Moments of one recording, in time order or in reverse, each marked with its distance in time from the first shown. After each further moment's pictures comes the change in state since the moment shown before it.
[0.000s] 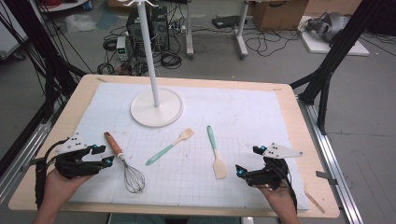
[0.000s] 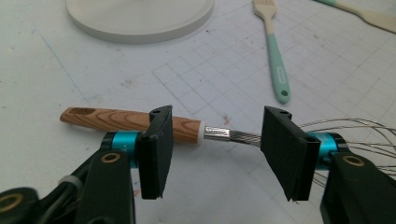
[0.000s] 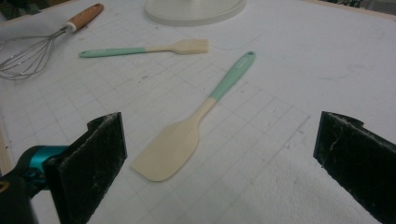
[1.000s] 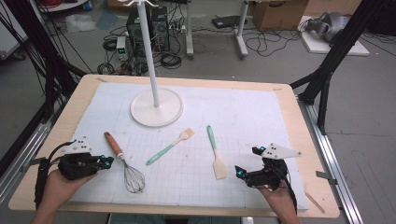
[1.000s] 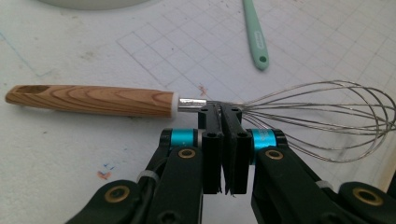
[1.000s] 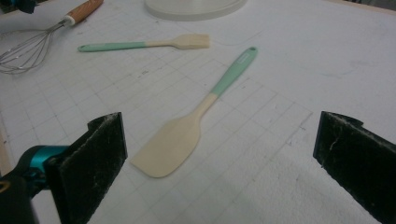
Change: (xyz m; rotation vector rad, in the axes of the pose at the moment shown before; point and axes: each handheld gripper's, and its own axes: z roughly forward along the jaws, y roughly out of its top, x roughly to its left) left arm -0.001 -0.005 0.009 0.119 -0.121 0.033; right arm 0.001 -0.001 0.001 0.018 -0.001 -0.009
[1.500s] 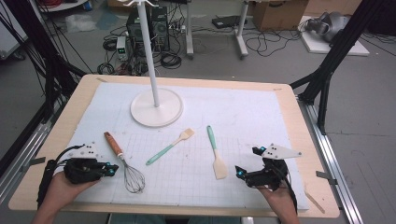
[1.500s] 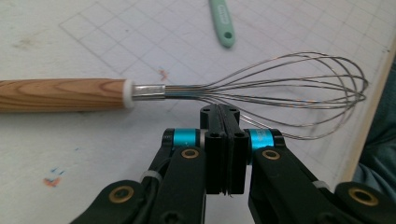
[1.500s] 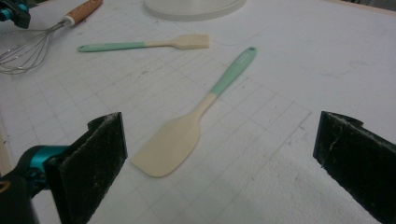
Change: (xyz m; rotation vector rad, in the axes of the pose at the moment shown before) left arm -0.010 -0.002 0.010 0.066 -0.107 0.057; right arm 0.000 0.000 -0.001 -0.005 -0.001 -0.001
